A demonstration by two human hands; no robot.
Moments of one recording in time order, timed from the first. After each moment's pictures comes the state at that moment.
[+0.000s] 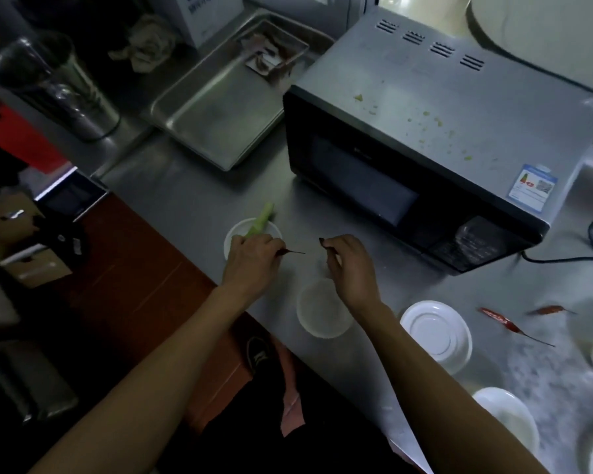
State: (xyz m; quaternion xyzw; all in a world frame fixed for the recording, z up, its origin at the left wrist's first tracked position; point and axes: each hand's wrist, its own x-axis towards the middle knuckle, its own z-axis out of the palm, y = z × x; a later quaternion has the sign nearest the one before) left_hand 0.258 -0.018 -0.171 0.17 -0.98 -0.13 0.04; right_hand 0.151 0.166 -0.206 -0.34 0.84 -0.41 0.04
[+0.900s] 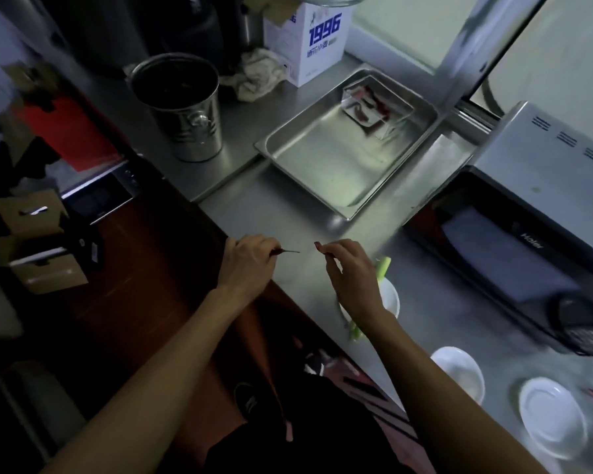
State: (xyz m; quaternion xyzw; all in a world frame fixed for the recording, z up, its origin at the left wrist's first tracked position) left_hand 0.356 -0.306 -0.163 0.25 -0.95 -0.17 0.09; right_hand 0.240 -0.123 -0.146 -0.42 0.83 -0.35 -0.03
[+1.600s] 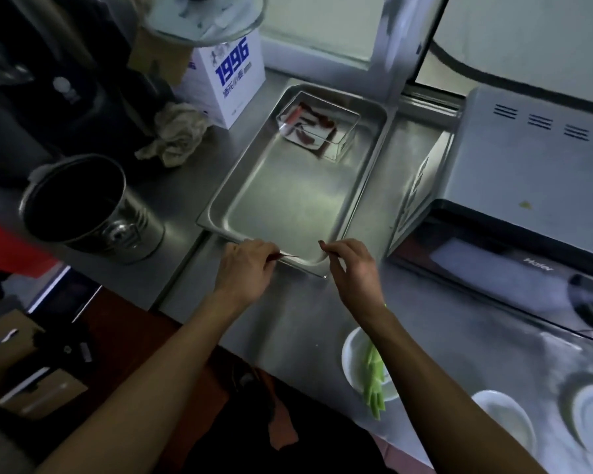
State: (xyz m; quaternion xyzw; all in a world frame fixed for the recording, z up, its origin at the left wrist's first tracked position) left_hand 0.170 -0.385 -0.165 0.08 -0.98 -0.15 0.05; right_hand 0.095 -0.166 -0.179 -0.28 0.87 -0.40 -0.08
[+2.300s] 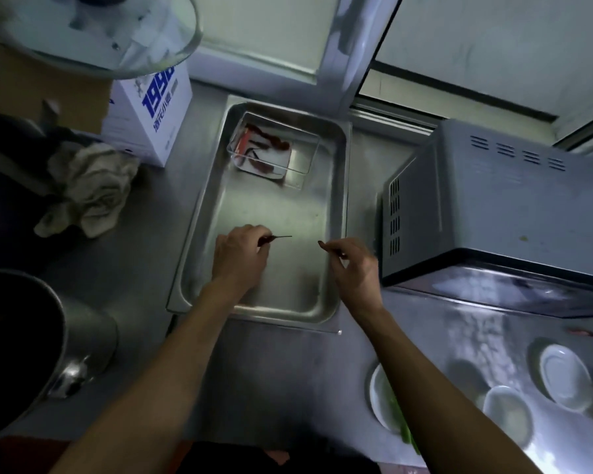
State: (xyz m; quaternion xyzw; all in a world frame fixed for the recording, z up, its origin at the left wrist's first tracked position) left_hand 0.001 -0.471 -0.195 0.00 -0.94 -0.33 0.01; right_hand 0.016 -0.246 -0.160 -0.09 0.93 -0.34 -0.13
